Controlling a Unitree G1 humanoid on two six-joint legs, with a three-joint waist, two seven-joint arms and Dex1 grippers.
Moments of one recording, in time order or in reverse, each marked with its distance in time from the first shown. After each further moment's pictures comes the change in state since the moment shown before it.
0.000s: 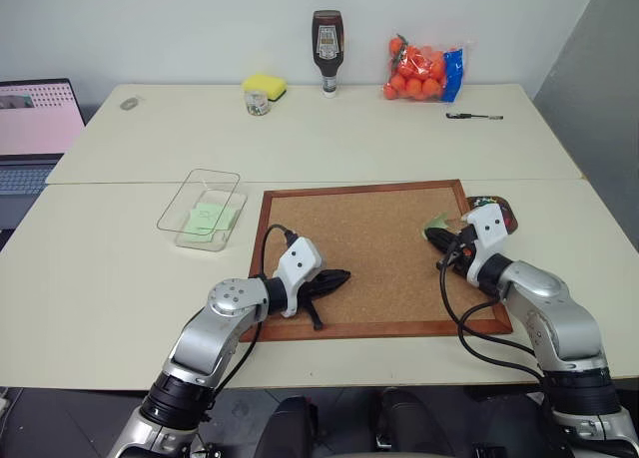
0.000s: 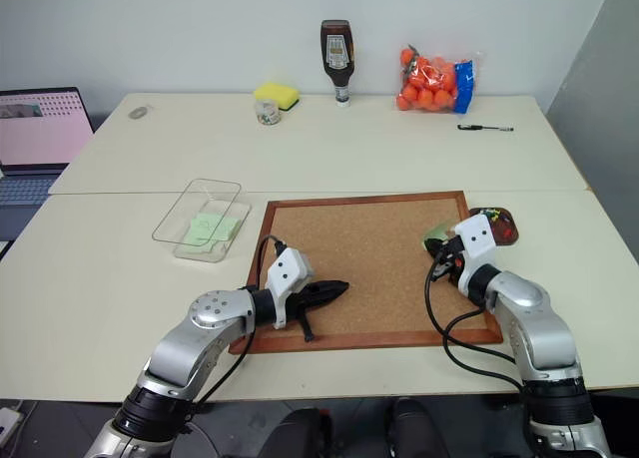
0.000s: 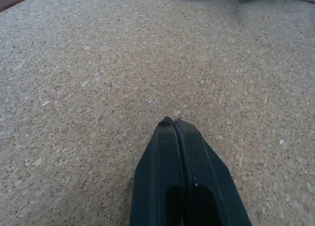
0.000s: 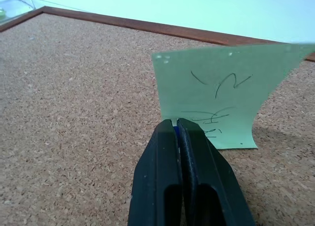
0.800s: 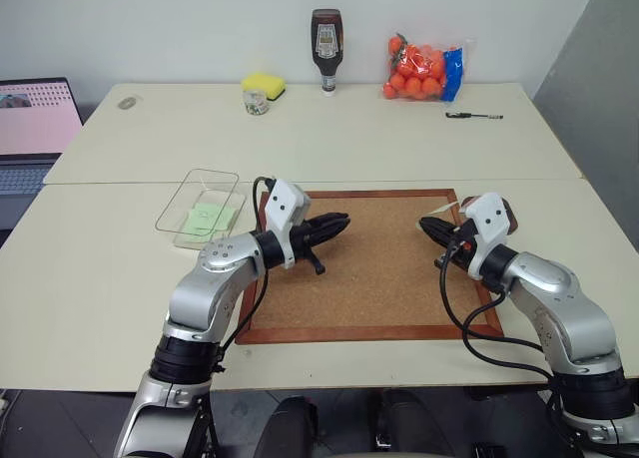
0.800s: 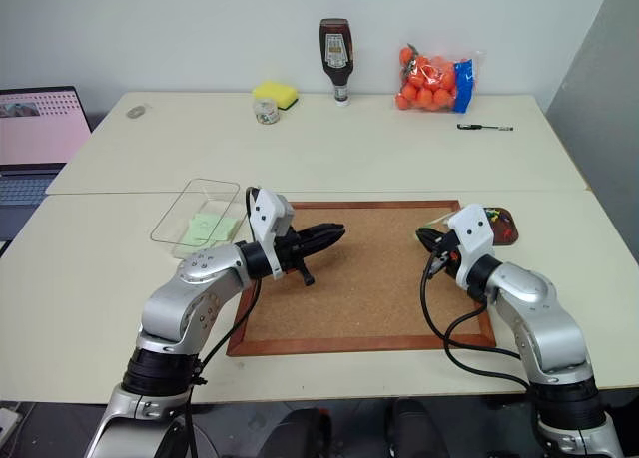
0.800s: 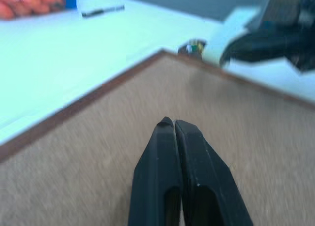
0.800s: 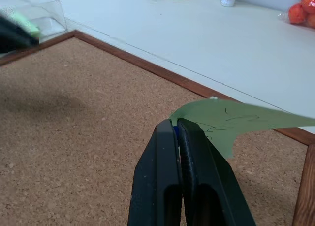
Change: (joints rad) left arm -0.215 -0.088 0.168 0.047 -0.177 0.098 0.027; right arm -0.009 -0.056 0.045 -0.130 -0.008 0.021 0.016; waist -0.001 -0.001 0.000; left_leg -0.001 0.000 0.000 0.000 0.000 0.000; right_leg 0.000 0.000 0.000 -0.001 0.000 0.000
